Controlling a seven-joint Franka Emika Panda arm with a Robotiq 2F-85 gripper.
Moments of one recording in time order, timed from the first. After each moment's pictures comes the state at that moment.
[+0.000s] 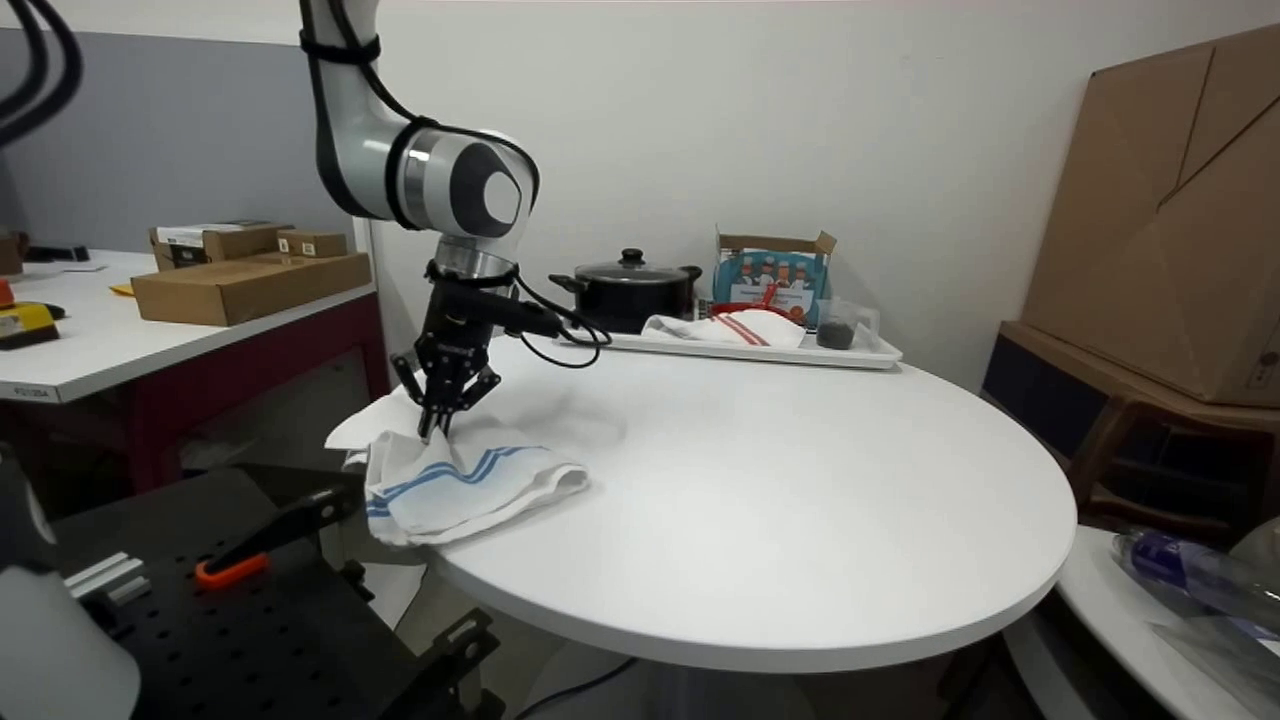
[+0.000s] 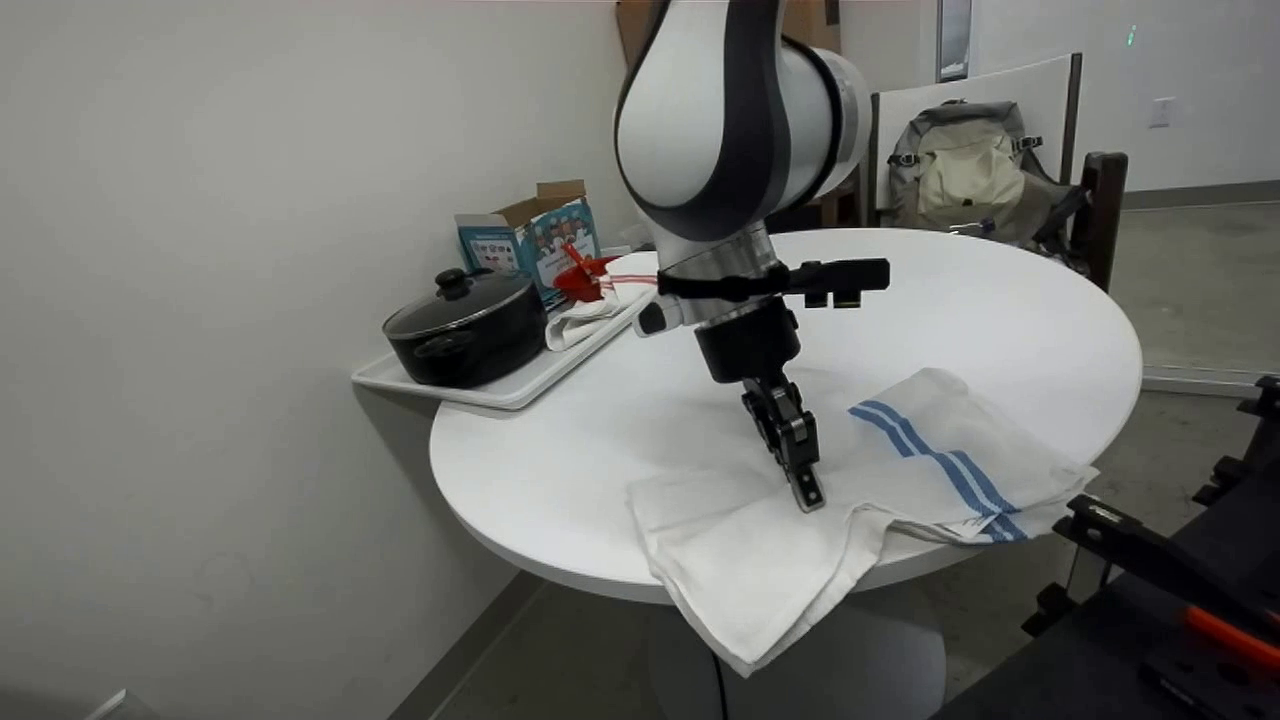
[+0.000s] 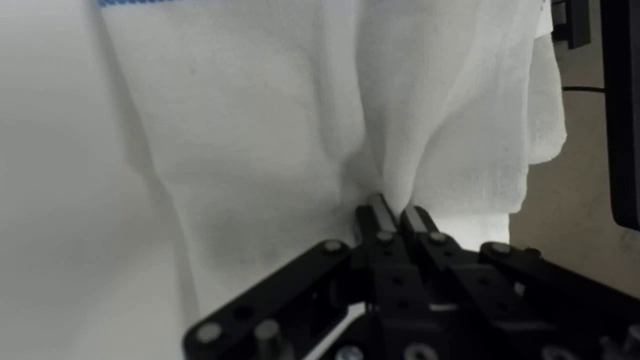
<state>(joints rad) 0.05 0.46 0.35 -2.36 -0.10 2.45 -0.82</state>
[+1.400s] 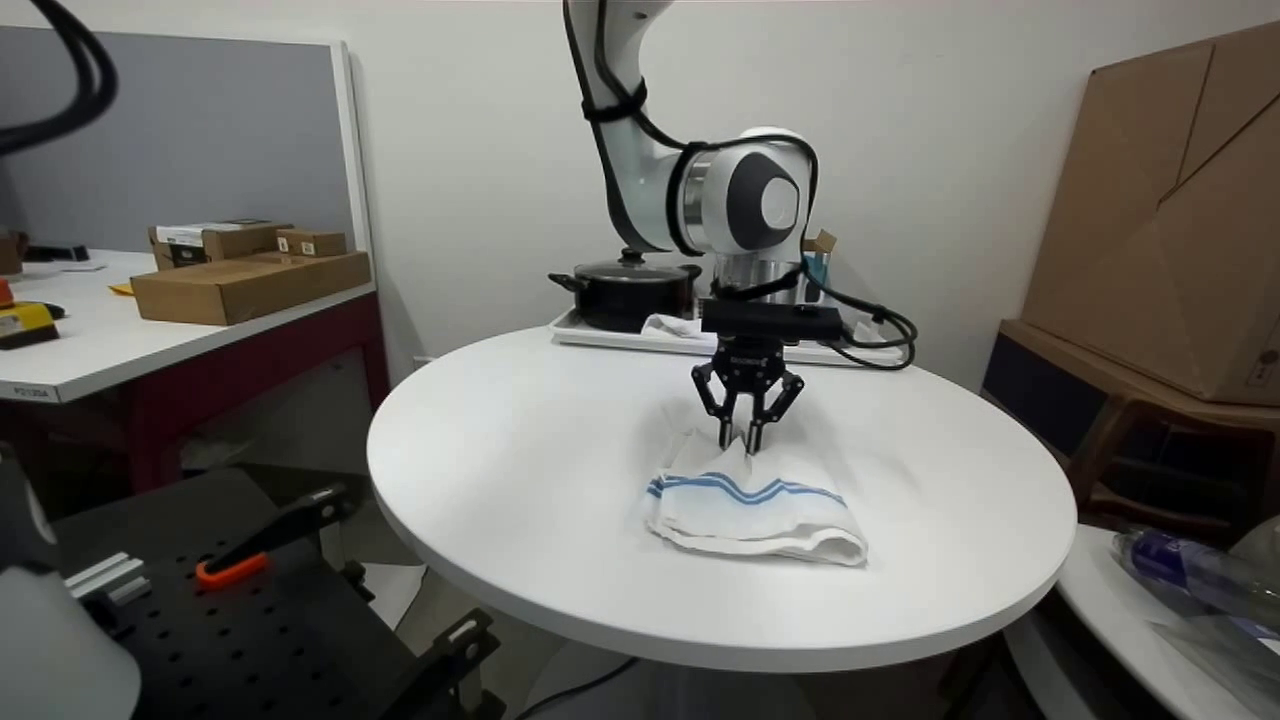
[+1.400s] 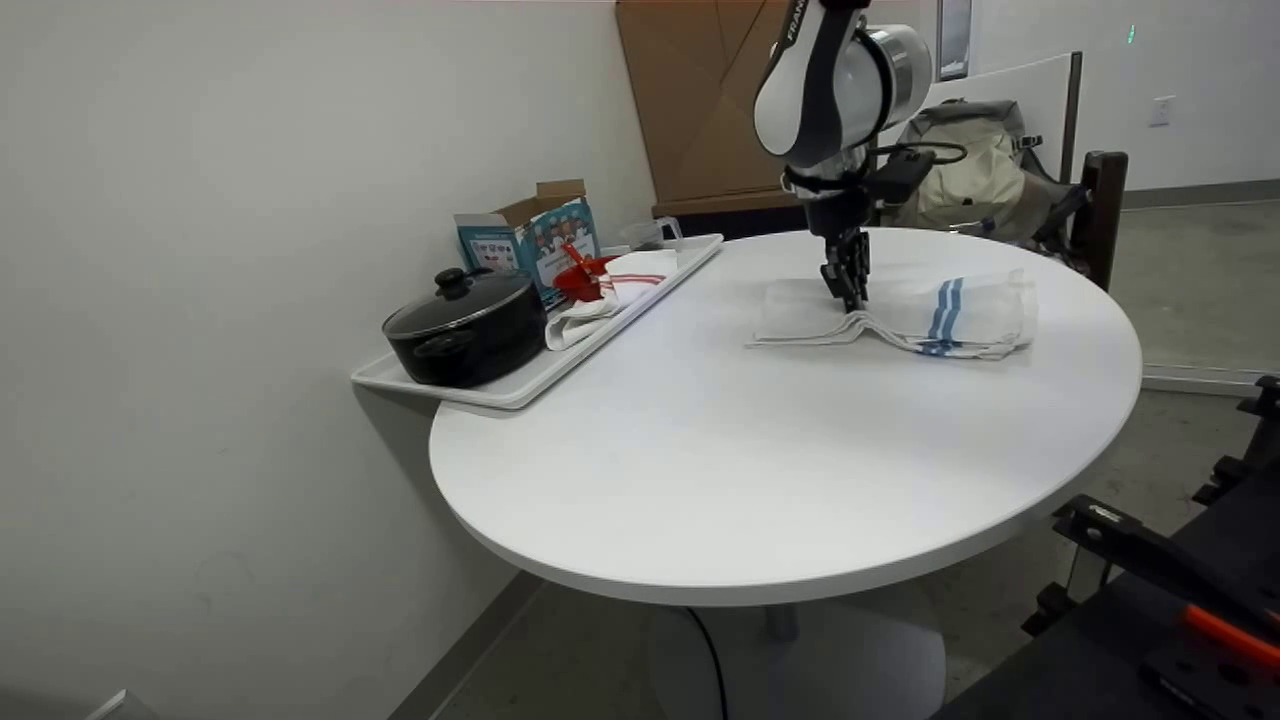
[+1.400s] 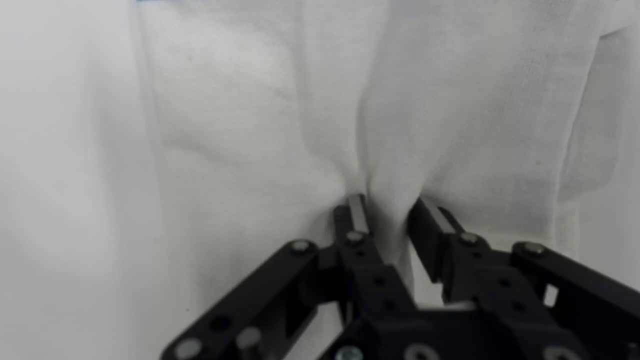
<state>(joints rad) -0.12 0.68 -0.01 -1.88 -0.17 2.46 -0.53</state>
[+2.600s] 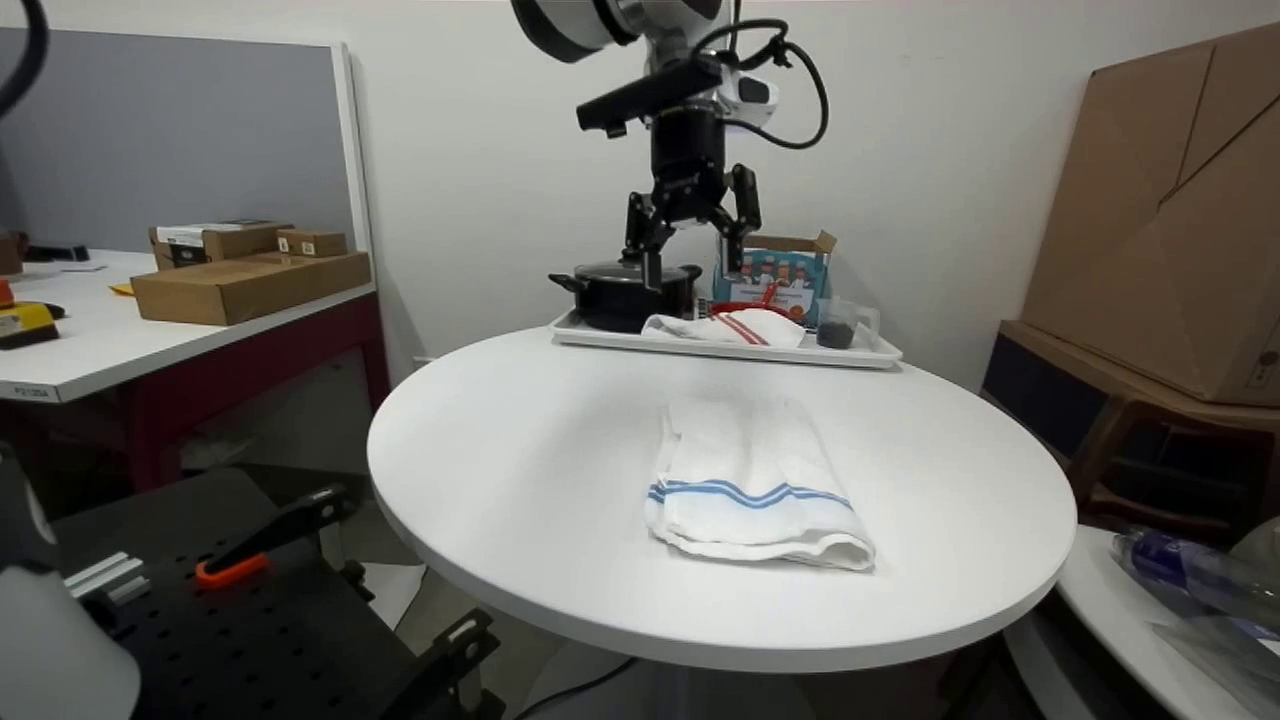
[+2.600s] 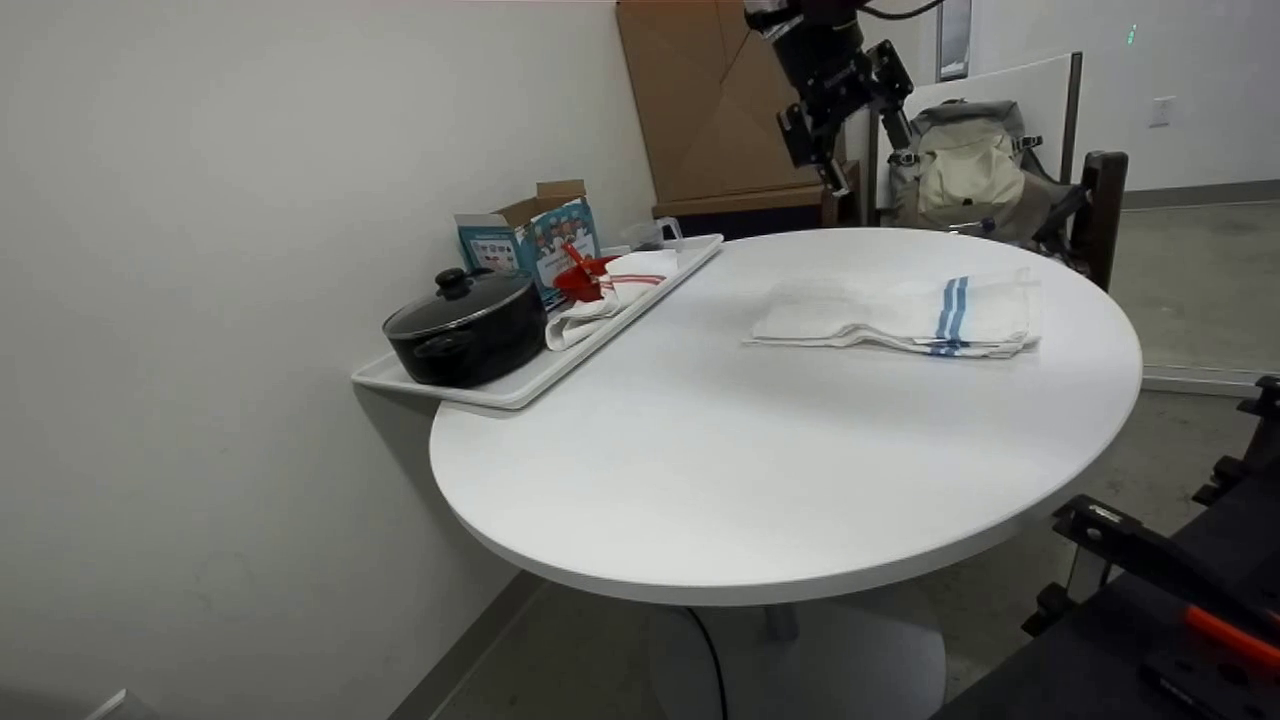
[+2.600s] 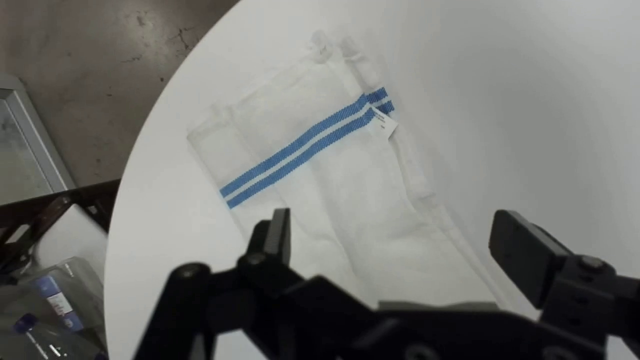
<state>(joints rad) 0.06 0.19 -0.04 -2.08 -0.32 2.03 0.19</state>
